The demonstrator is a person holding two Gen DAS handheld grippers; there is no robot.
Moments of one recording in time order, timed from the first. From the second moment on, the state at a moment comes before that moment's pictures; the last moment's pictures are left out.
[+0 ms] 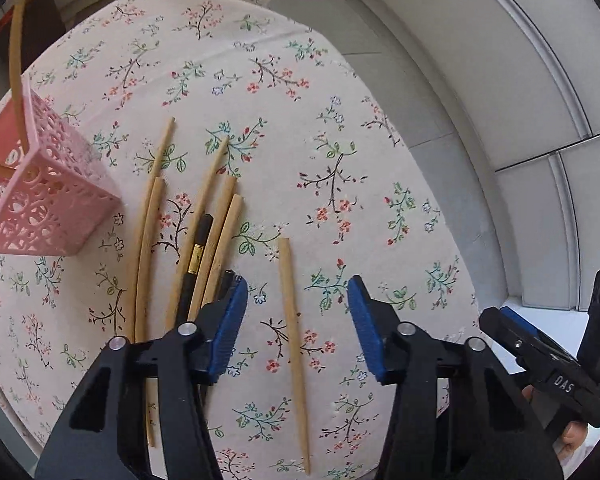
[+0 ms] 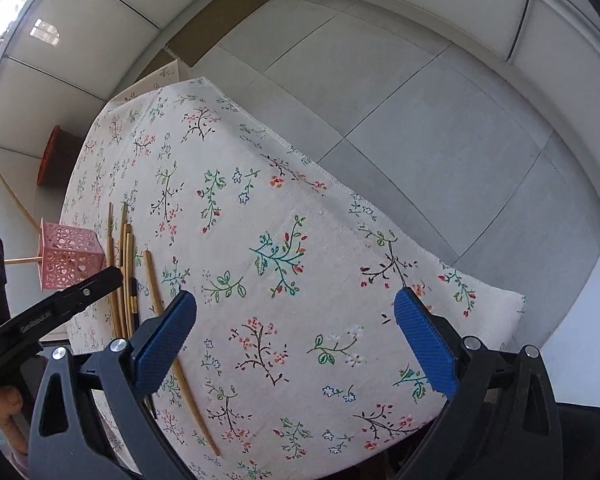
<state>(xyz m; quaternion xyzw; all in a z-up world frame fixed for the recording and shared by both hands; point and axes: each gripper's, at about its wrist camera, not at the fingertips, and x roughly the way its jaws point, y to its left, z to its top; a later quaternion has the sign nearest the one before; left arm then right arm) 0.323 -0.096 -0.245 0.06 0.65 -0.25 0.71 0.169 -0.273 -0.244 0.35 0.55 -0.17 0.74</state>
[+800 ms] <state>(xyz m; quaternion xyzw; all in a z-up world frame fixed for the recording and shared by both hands) 0.307 -0.078 -0.297 0.12 0.65 -0.21 0.72 0.198 -0.242 -0.246 0.30 0.57 -0.15 0.75</state>
